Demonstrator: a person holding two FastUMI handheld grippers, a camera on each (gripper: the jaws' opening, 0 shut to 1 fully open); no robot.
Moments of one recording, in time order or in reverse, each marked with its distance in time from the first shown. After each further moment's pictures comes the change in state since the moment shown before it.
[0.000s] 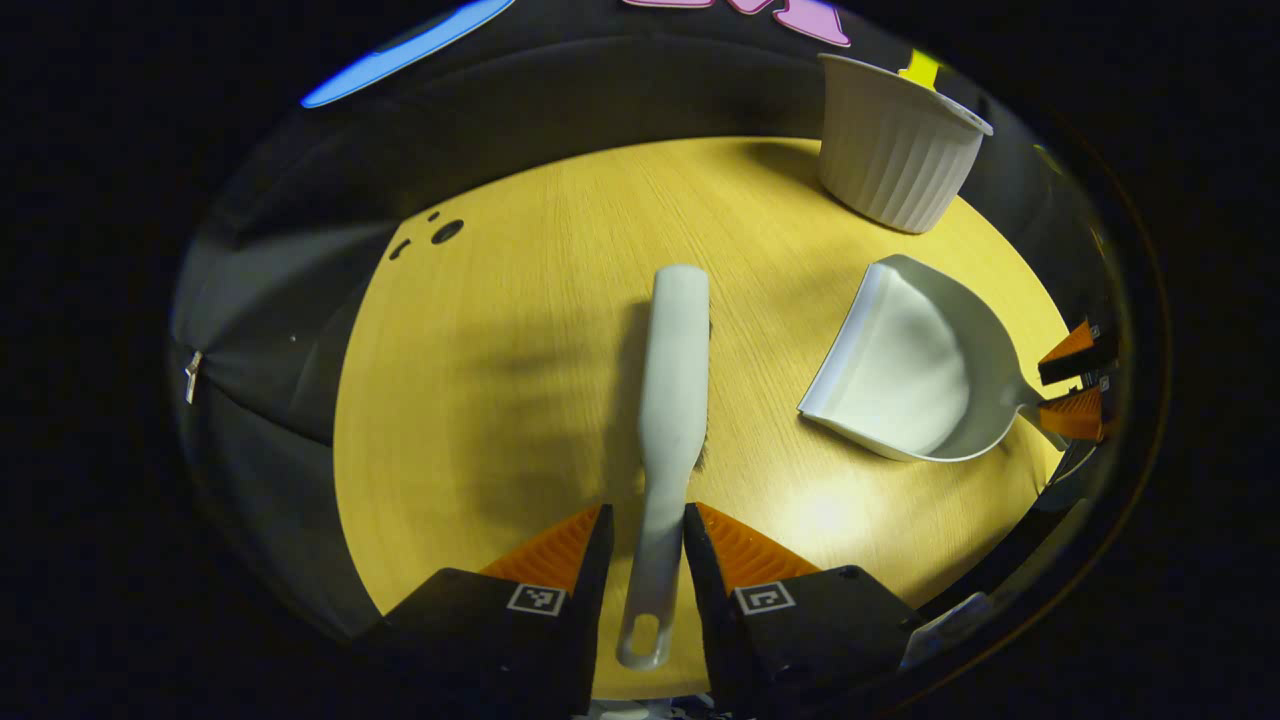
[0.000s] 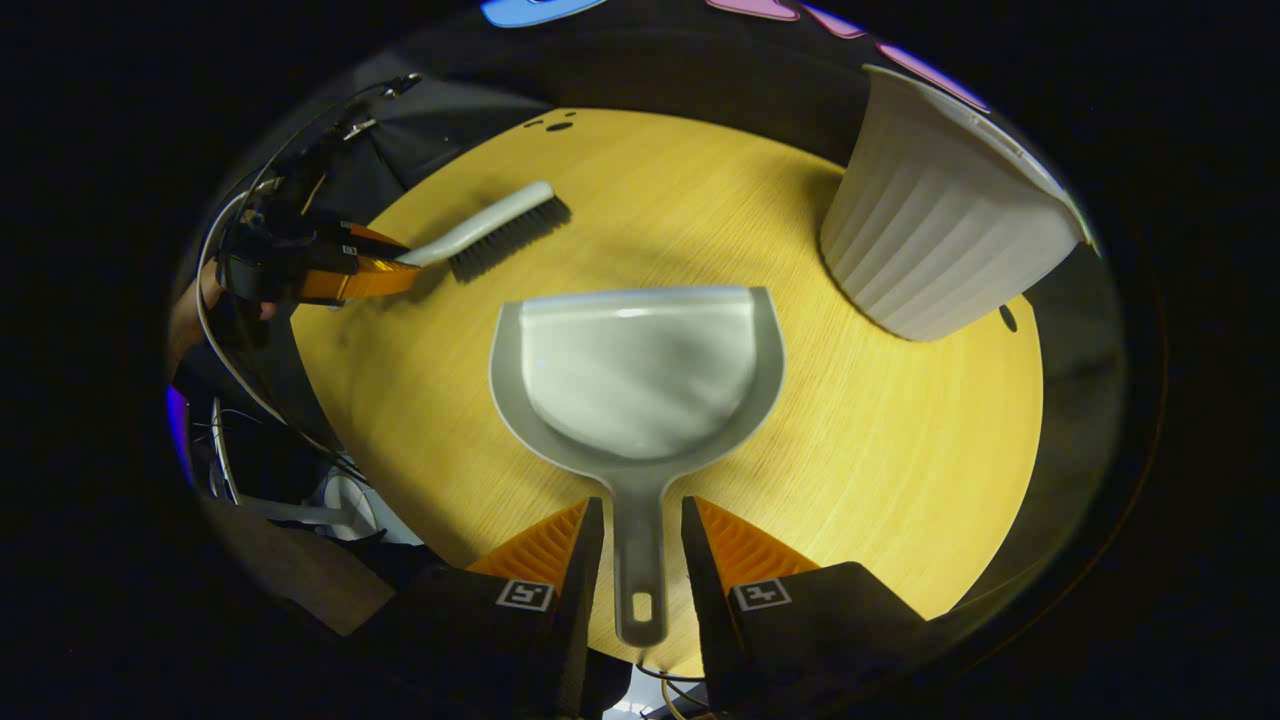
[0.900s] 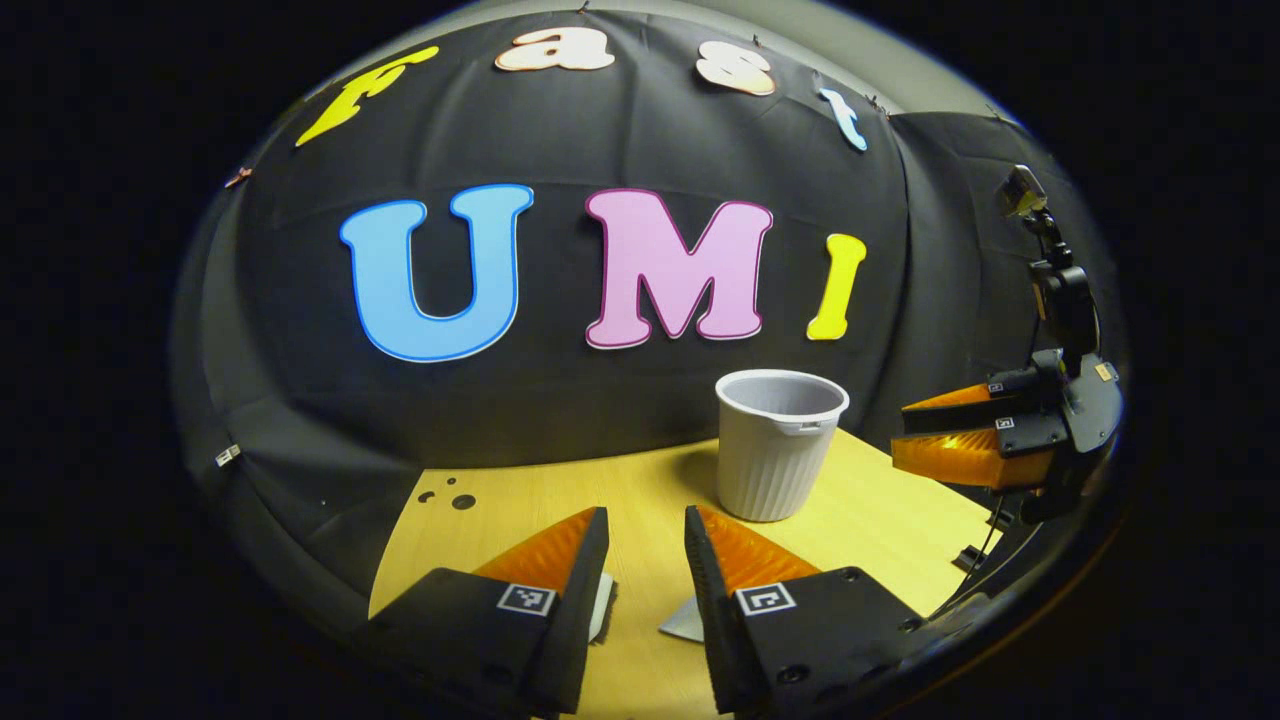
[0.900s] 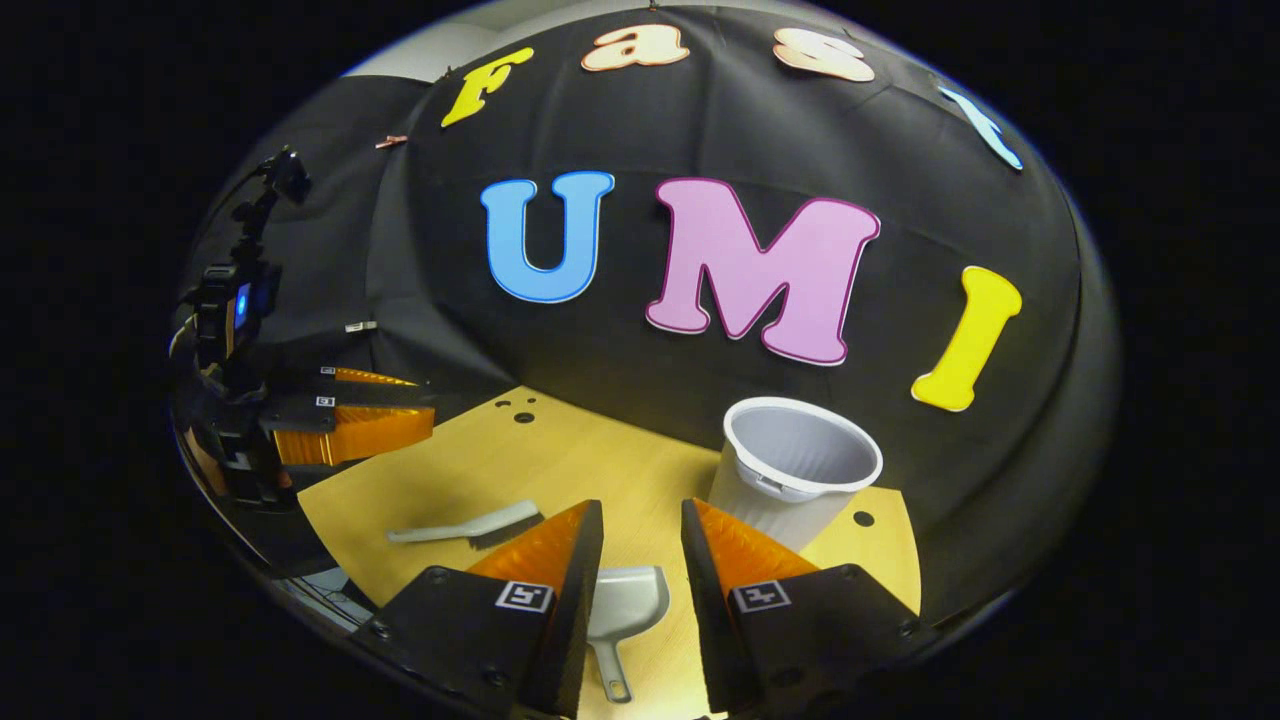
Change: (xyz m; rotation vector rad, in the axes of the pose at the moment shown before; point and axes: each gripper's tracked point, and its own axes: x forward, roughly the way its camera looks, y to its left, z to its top) left arm -0.244 -0.072 0.153 -0.053 -0.838 -0.057; right arm -0.208 0.005 0.154 -0.021 -0.811 -0.218
